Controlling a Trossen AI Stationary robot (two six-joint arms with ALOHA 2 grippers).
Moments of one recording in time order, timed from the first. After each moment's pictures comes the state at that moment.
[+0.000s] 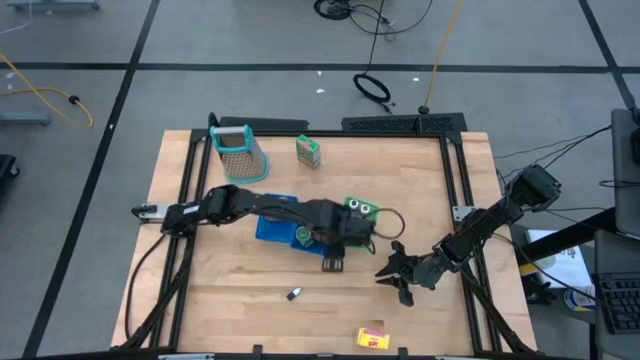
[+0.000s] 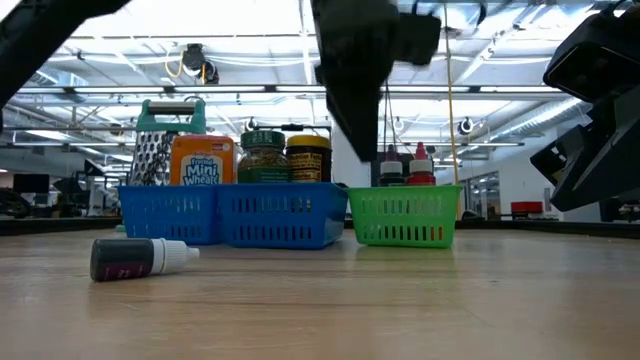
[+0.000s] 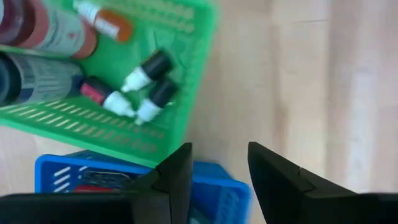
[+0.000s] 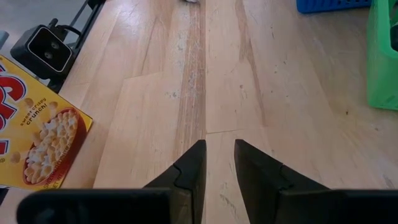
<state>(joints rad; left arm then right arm) -0.14 2.33 2.20 -1.22 0.00 -0.06 0.67 1.46 0.36 0.48 0.34 0.61</state>
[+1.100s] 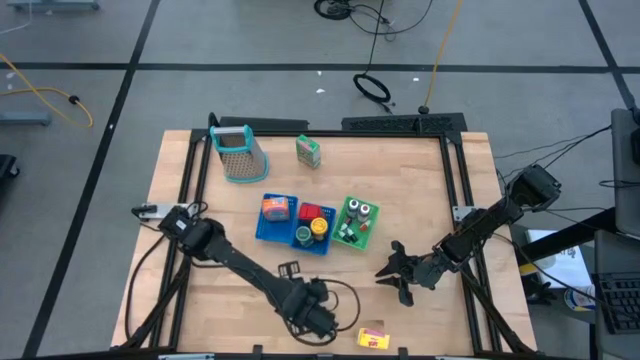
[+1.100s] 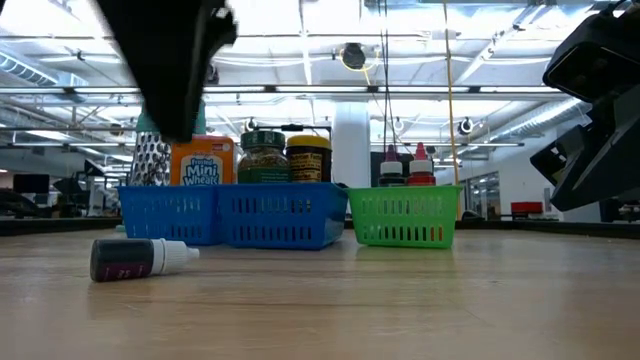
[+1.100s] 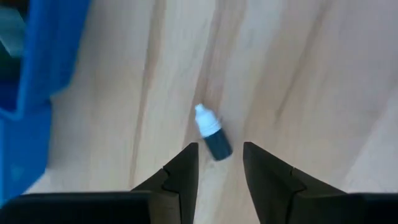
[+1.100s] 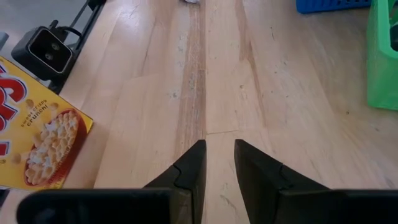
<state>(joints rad) -0.54 2.31 2.11 -1.44 -0.12 -0.80 0.67 1.46 0.36 0.48 0.34 0.62</state>
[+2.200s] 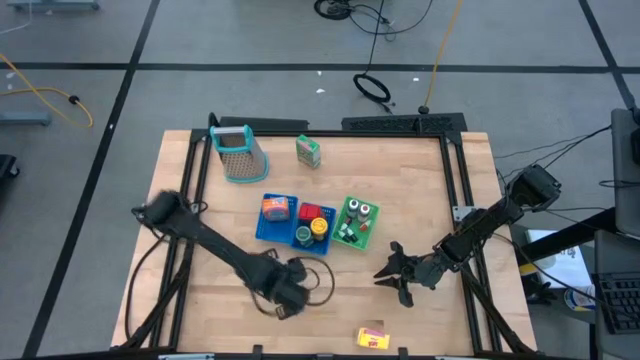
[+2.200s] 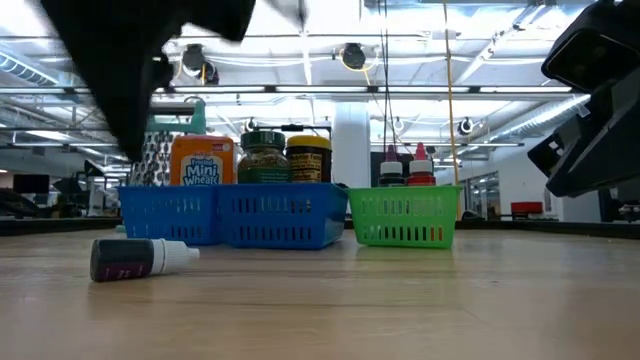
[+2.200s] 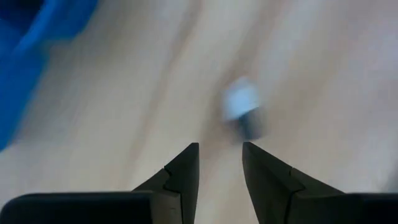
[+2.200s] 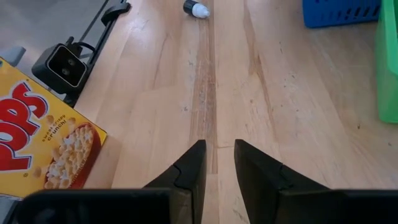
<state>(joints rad) -0.51 1.93 1.49 -0.98 -0.10 -0.93 0.67 1.46 0.36 0.53 0.34 0.61</state>
